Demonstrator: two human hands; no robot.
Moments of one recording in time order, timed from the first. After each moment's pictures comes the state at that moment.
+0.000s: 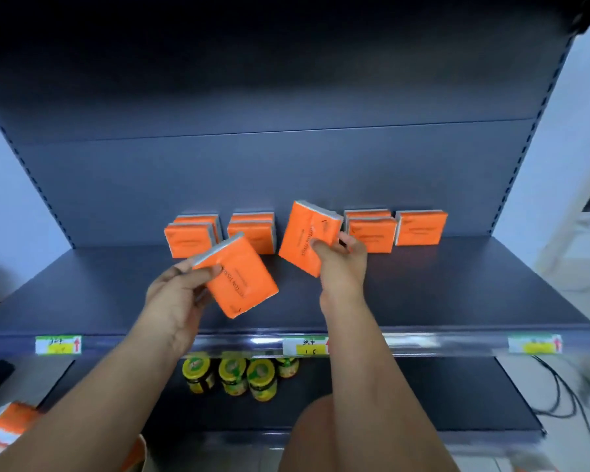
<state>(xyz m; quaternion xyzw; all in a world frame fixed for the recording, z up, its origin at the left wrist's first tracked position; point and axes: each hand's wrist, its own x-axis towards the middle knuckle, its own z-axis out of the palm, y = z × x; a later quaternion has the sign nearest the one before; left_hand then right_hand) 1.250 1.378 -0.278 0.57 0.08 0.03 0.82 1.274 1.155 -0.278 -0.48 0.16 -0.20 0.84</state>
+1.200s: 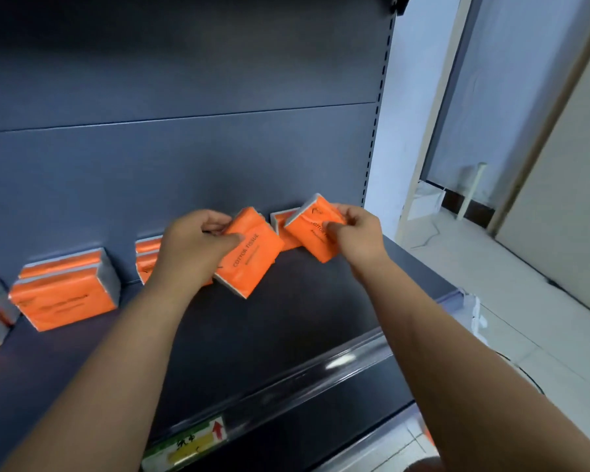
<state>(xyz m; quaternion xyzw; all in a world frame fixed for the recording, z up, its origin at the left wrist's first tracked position) 1.395 1.138 -0.261 0.79 -0.20 0.03 0.58 1.317 0.893 -0.295 -0.72 0.23 -0.34 0.56</state>
